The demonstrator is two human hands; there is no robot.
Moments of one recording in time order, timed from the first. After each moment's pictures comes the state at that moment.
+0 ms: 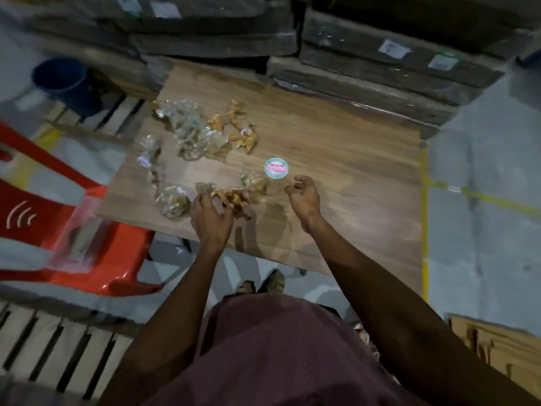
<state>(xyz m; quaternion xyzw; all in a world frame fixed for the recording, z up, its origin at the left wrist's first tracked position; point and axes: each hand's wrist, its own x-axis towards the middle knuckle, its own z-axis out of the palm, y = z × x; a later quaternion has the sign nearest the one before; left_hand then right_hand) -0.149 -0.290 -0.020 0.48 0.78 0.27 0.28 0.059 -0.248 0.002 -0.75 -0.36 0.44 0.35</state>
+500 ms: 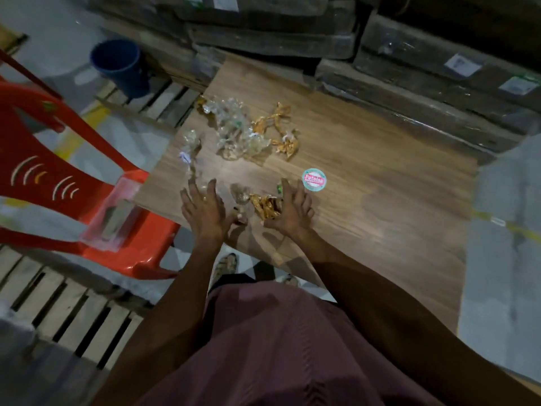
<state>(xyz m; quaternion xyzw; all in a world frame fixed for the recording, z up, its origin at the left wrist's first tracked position) -0.228 -0.272 -0.036 0.53 0.82 0.12 0.17 -0.026 -0.229 -0.020 -0.68 -0.65 0.34 -0.01</state>
